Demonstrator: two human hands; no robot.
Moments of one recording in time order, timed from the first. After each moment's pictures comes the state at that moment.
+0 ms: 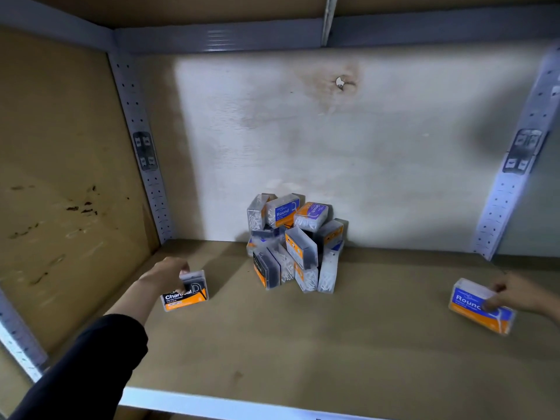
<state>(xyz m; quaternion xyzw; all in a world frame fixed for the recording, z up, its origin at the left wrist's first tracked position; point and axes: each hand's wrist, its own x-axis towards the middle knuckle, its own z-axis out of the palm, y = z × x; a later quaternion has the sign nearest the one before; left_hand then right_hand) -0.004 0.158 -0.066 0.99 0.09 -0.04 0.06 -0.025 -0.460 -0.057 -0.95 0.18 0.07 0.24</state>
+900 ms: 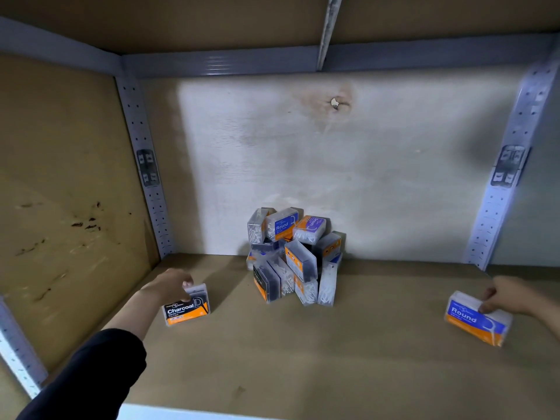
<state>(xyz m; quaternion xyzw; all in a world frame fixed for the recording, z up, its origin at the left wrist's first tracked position) -0.005 0.155 -0.059 1.00 0.06 -0.04 0.07 -0.031 -0.444 -0.038 -0.97 0.19 0.06 0.16</state>
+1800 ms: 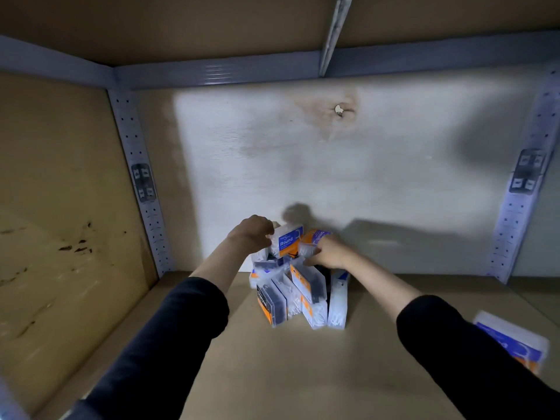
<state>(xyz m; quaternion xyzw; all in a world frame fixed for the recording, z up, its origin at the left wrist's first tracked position) 0.062 0.011 0.046 0.99 -0.09 0.08 0.10 0.043 -0.164 0.024 -0.97 -0.09 0.02 0.21</state>
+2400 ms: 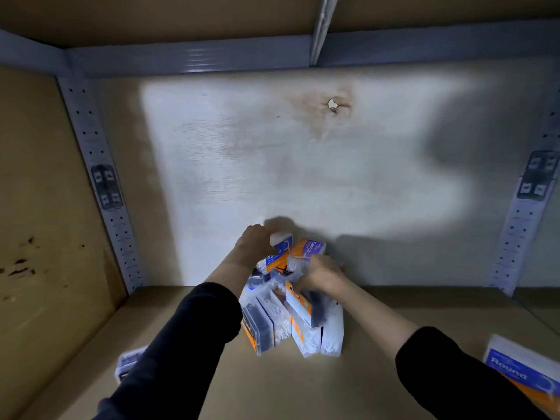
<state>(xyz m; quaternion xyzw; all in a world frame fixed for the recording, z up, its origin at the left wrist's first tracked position) 0.132 -0.021 0.023 0.99 -0.05 0.06 0.09 0.077 -0.159 -0.002 -0.97 -0.03 0.03 0.23</state>
